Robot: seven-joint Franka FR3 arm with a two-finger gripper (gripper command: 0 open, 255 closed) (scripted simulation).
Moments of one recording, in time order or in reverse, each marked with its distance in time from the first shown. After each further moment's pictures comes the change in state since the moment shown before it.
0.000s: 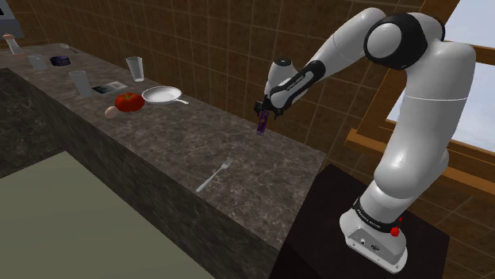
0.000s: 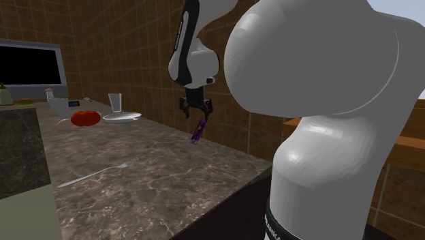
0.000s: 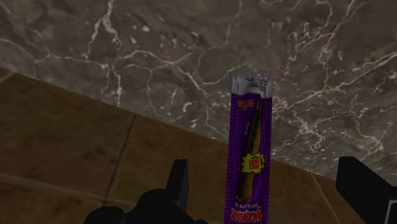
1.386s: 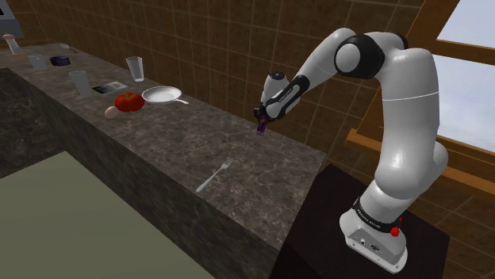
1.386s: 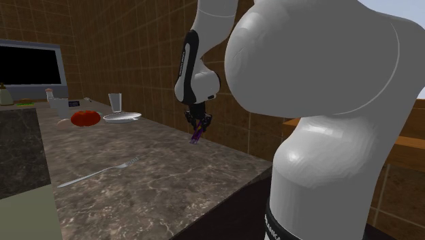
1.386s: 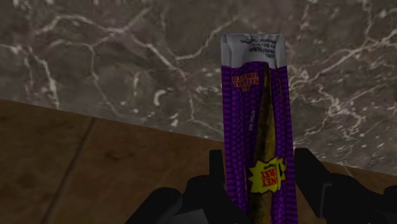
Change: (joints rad) arm 0.023 0.242 -0.073 0.169 -0.032 0.119 0.135
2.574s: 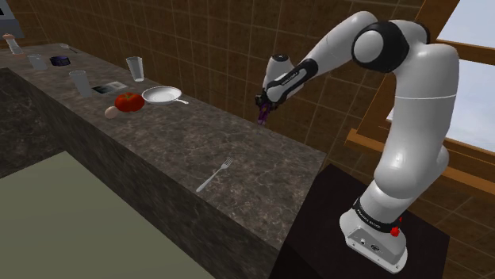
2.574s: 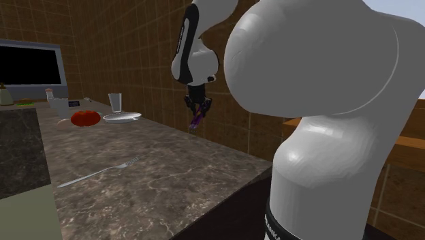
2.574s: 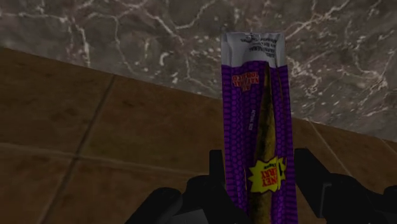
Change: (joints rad) arm -0.025 -0.149 0.041 -0.007 0.045 -0.141 -0.063
